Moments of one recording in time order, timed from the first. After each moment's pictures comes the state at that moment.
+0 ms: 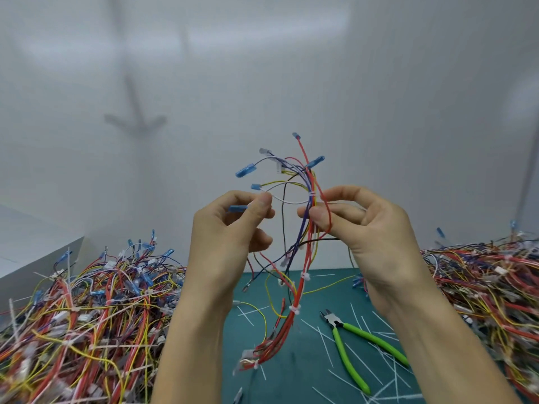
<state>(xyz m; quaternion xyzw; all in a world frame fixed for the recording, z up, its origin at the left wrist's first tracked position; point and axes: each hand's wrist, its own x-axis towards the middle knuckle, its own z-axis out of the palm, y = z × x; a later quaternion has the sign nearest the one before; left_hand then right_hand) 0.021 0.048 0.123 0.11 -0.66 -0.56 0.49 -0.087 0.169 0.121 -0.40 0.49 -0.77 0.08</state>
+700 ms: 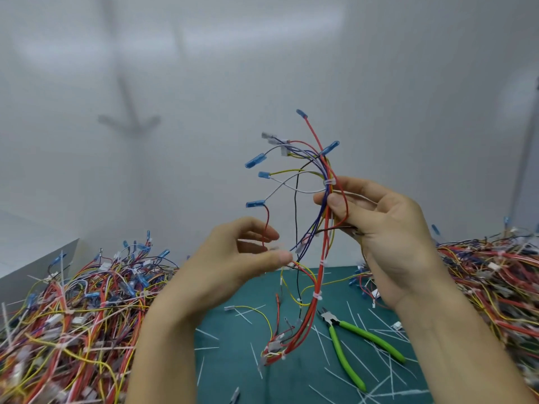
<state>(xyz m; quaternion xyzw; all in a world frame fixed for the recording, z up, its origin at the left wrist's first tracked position) 0.034 0.036 0.117 0.15 -0.82 -0.49 0.27 -0.096 0.180 0.127 -0.37 0.46 -0.80 0.09</state>
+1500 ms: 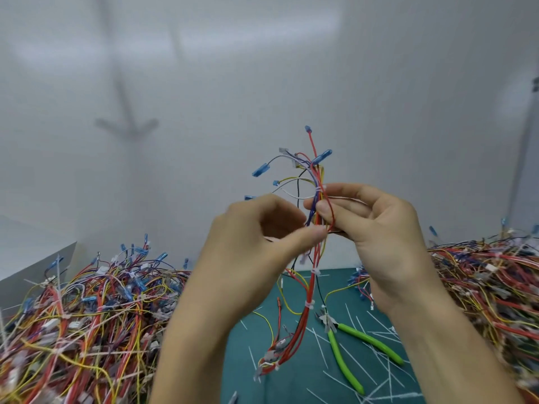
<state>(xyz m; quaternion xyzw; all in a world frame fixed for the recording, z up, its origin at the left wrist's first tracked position) 0.026 0.077 0.138 0.09 -0.84 -0.36 0.39 -0.090 0.178 0.126 -0.37 0.49 -0.79 0.06</state>
